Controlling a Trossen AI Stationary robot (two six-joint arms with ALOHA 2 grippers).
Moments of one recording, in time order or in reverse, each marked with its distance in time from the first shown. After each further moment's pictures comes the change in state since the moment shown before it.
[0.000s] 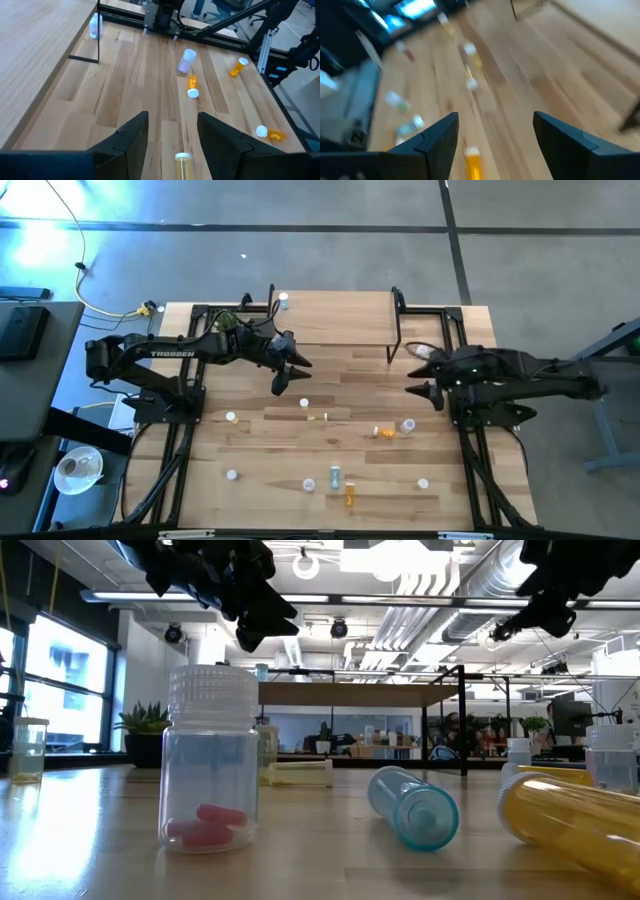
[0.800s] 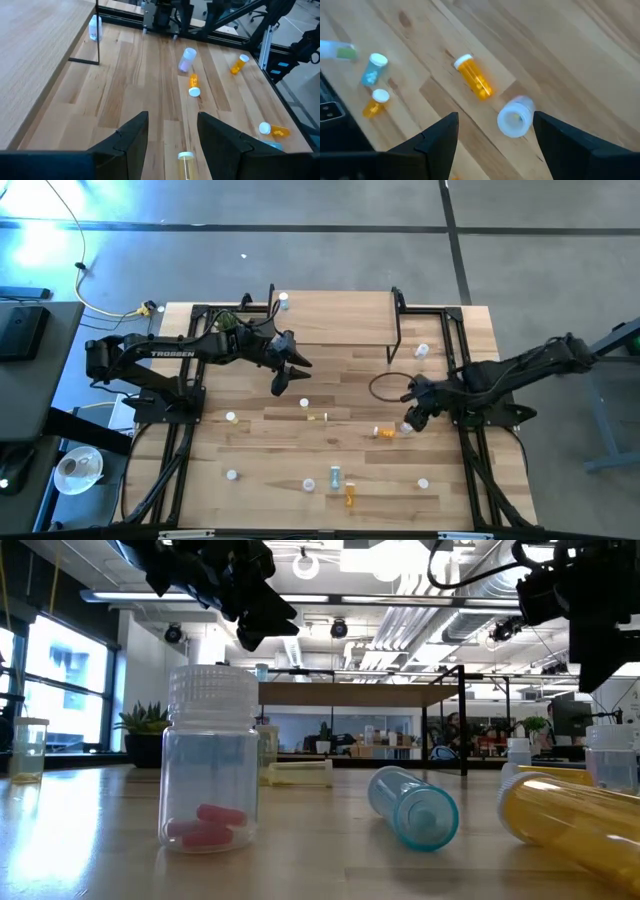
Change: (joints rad) left arm 0.000 0.001 0.000 -0.001 0.000 0.034; right arm 0.296 0.380 0.051 -0.170 -0.007 0.653
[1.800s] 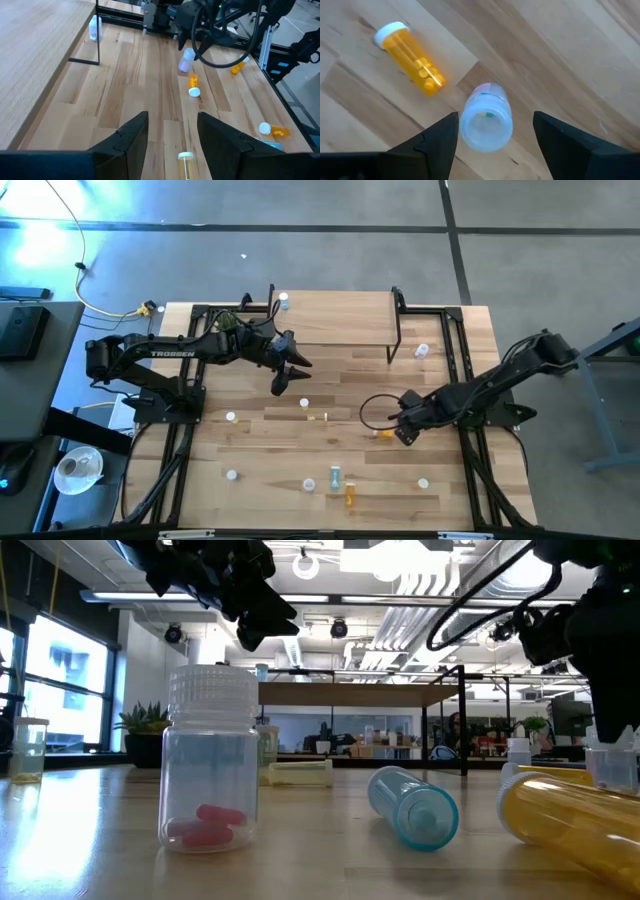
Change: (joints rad) left arm 0.000 0.000 0.000 0.000 0.000 0.000; right arm 0.130 0.328 0.000 0.005 0.094 0.115
